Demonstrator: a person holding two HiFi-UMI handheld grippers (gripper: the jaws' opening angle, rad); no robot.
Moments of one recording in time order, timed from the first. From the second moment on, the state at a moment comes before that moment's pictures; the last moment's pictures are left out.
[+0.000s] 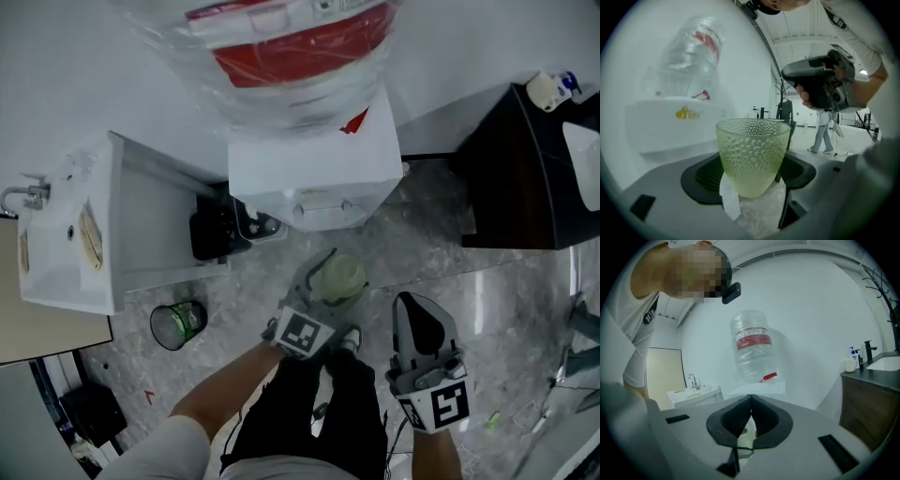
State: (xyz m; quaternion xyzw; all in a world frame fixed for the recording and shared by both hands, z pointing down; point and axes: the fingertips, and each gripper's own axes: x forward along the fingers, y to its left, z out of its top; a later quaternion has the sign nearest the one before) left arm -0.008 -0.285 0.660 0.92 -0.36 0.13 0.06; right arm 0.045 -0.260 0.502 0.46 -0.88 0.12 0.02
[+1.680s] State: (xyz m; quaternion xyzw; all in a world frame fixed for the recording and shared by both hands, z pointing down) left arm -0.026 -0.413 0.912 0.86 -0.47 0.17 0.13; right arm 0.035 -0.308 0.634 0.42 -0.89 0.17 0.04
